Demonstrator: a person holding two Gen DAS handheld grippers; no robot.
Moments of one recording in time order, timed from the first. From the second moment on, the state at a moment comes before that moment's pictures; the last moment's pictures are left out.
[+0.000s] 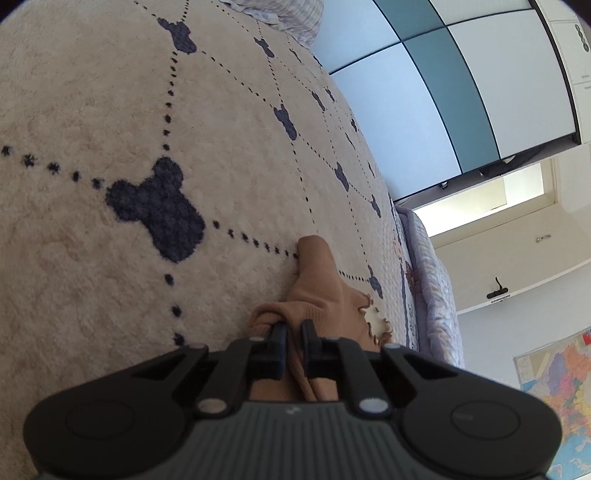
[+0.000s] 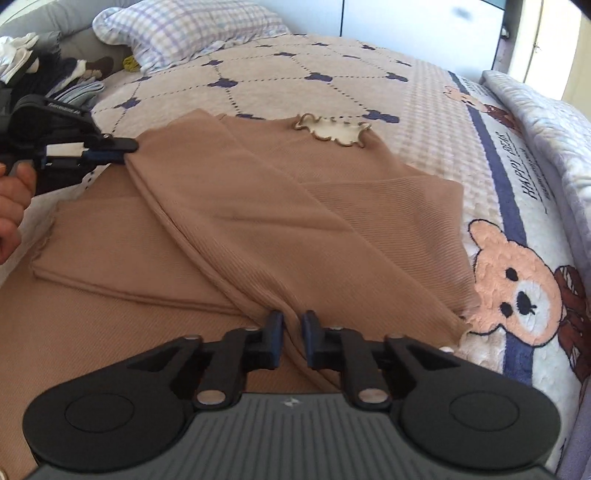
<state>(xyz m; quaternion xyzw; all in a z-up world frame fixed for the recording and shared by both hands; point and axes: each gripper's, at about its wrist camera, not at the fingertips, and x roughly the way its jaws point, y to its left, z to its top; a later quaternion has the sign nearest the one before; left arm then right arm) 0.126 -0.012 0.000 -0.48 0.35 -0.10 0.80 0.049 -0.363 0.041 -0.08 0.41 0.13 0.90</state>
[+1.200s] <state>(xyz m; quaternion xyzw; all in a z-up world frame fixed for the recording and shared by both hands) 0.138 -0.071 0.023 -0.23 0.40 -0.10 0.88 0.039 -0.380 0.063 -0.10 0.39 0.13 0.91</state>
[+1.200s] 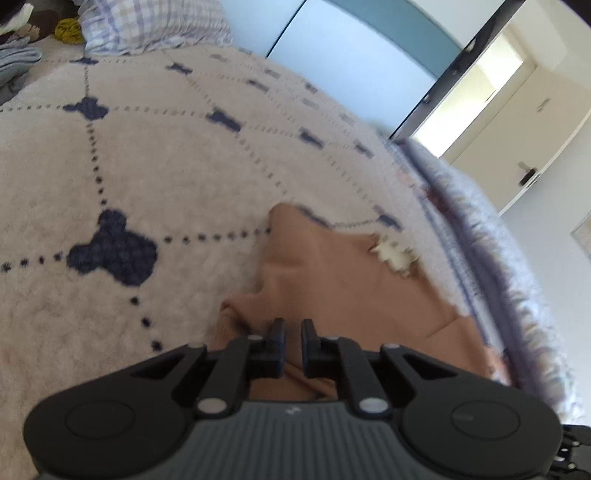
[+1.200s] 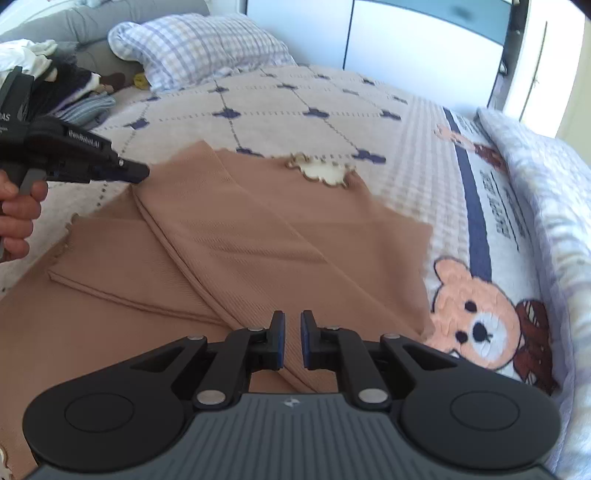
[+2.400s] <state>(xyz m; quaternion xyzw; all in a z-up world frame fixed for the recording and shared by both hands) 0.131 -0.049 0.035 -0.27 0.39 -0.06 0.88 0.060 -0.423 0.051 -0.02 0.40 -0.03 0.92</state>
